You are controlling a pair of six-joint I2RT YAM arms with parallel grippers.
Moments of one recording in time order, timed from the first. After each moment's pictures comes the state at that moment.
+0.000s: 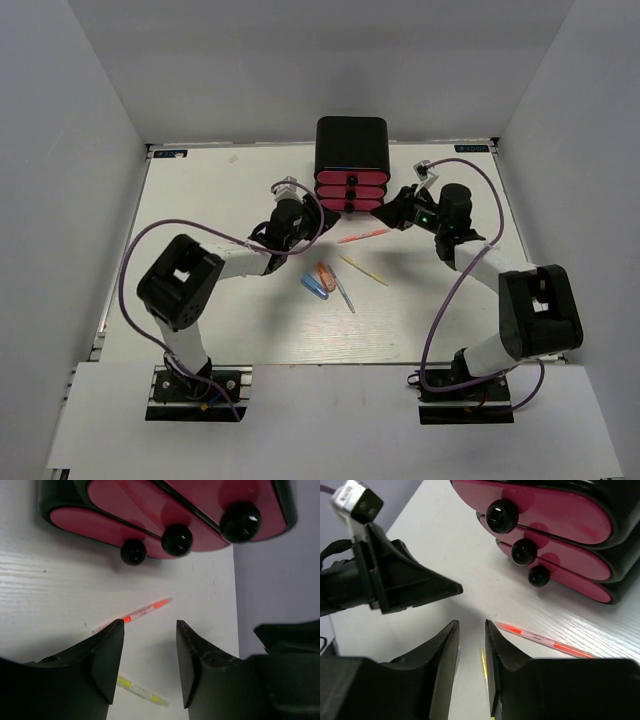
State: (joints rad) left arm -0.64 1.75 0.90 0.51 -0.06 -0.97; right arm 0.21 1.51 0.74 0.54 -0.68 0.41
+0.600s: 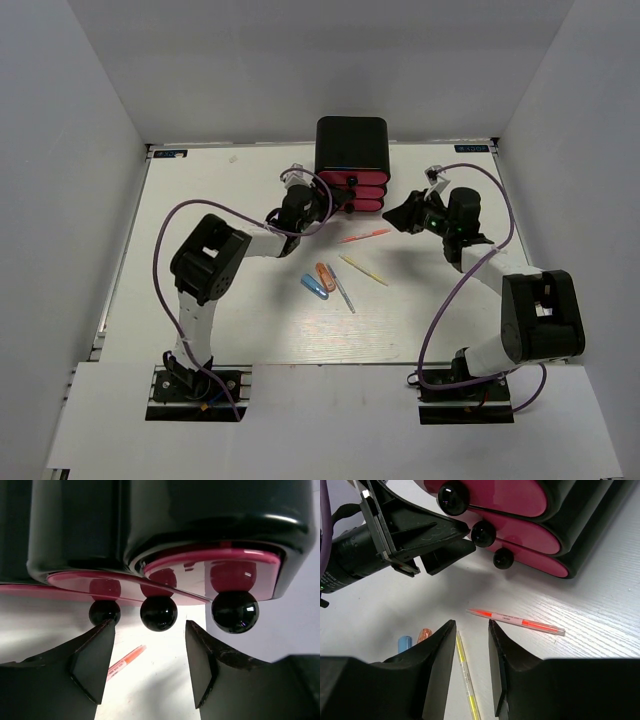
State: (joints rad) left arm -0.59 2.06 1.15 0.68 -0.01 -1.11; right arm 0.14 1.46 0.70 0.45 -0.64 0.33
